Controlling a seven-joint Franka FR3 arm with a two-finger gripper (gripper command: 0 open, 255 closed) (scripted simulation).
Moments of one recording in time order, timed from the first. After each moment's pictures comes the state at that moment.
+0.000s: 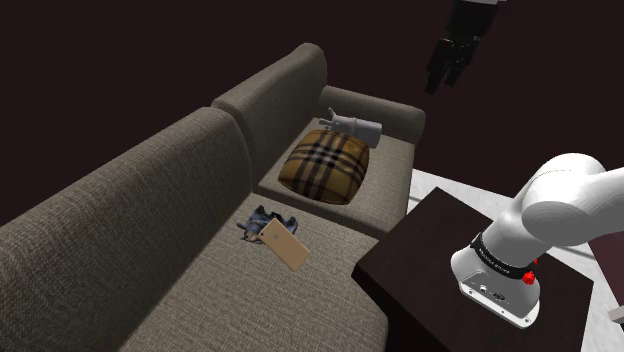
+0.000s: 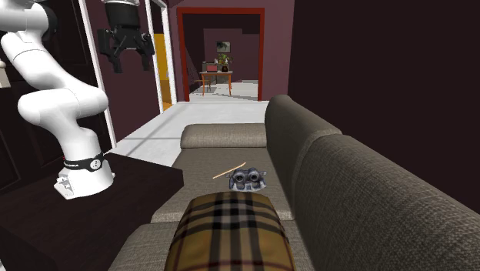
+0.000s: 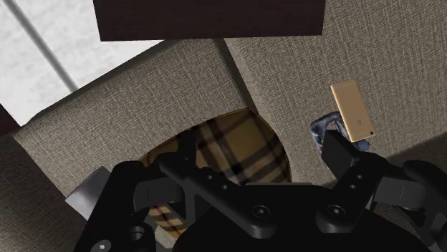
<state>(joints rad) 0.02 -0.76 0.03 -2.30 0.05 1.52 0.07</state>
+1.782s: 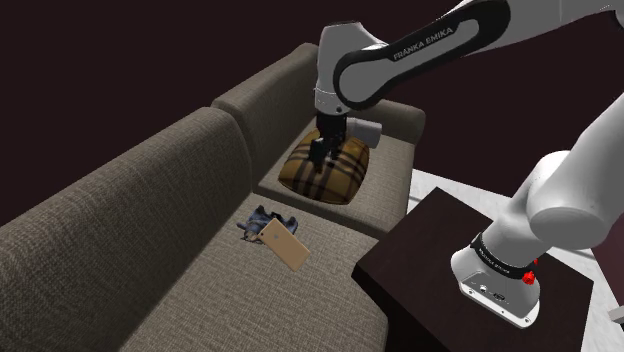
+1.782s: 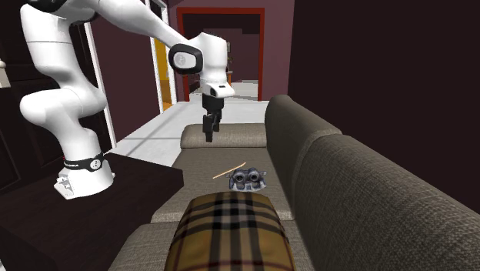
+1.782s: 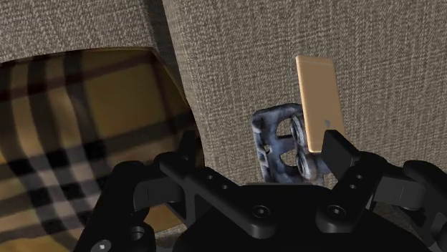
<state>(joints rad) 0.17 -0.03 0.22 -2.26 0.12 2.16 0.06</state>
